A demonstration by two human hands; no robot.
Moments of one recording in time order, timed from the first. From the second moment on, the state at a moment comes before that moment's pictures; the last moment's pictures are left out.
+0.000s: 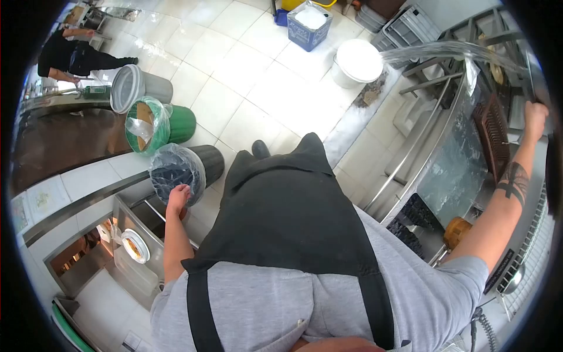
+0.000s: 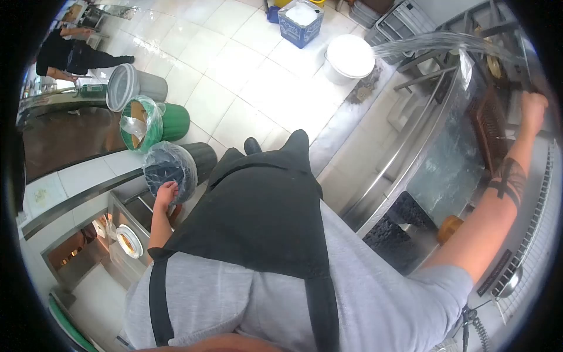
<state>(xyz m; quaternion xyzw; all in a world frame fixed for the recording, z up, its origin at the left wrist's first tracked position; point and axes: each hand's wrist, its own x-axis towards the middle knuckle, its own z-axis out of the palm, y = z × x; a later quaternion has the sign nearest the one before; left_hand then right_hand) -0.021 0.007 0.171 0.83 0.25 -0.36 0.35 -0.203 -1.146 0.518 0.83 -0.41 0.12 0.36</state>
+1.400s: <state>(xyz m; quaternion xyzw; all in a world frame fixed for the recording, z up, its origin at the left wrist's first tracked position) 0.031 -0.043 0.130 0.86 0.08 -0.37 0.33 -0.285 -1.036 0.428 0.39 -0.47 0.23 -0.76</state>
